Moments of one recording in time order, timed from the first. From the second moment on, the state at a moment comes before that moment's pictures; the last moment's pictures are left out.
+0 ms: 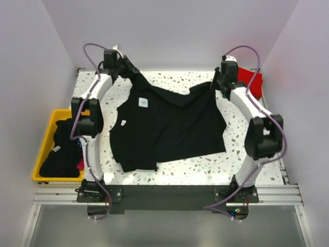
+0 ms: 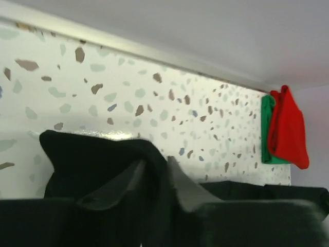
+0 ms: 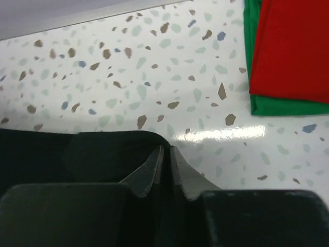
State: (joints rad) left arm -0.08 2.13 1.89 -0.23 0.34 -0.63; right arm 0.20 1.67 1.40 -0.25 0.17 0.29
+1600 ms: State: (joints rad) left arm -0.35 0.82 0.41 -0.52 -0.19 -1.11; right arm 0.09 1.10 0.75 -0.61 0.19 0.52
